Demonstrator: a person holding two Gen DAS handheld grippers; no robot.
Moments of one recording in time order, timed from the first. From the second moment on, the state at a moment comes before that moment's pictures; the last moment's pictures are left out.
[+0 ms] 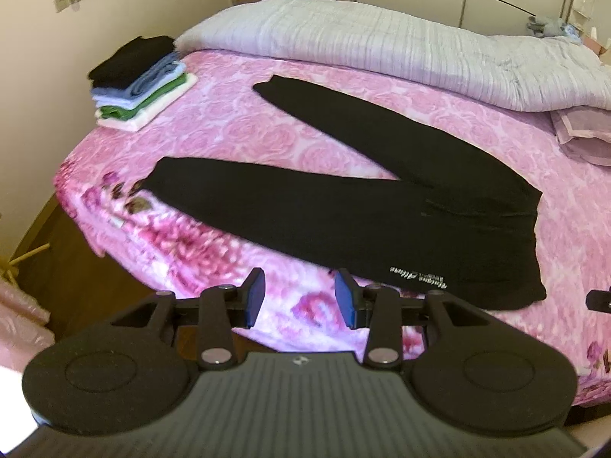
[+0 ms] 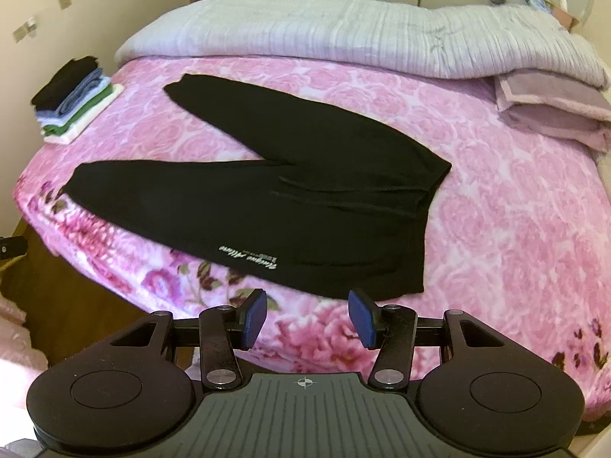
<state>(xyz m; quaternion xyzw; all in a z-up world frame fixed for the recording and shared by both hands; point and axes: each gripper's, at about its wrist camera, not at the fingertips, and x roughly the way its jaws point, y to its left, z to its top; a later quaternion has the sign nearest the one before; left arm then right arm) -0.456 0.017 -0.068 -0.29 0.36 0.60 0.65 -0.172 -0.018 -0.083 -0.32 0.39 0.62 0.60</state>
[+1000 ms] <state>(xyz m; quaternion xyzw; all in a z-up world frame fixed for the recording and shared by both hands) -0.428 0.397 -0.179 -0.18 0.46 0.30 0.82 -0.177 0.173 -0.169 -0.15 0.48 0.40 0.76</state>
